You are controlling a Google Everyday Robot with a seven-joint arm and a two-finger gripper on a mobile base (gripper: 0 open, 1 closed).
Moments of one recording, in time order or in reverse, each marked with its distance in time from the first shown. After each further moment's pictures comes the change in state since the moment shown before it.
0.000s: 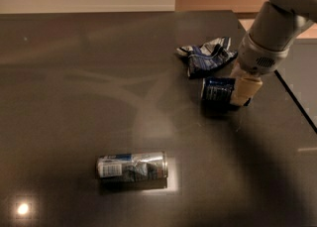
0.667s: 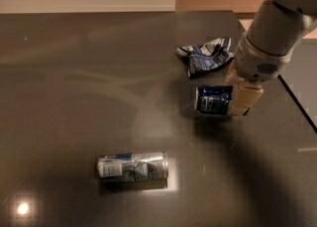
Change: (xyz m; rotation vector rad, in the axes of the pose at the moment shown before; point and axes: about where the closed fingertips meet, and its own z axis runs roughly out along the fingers) arm -0.020 0.049 -0.020 -0.027 -0.006 -0.094
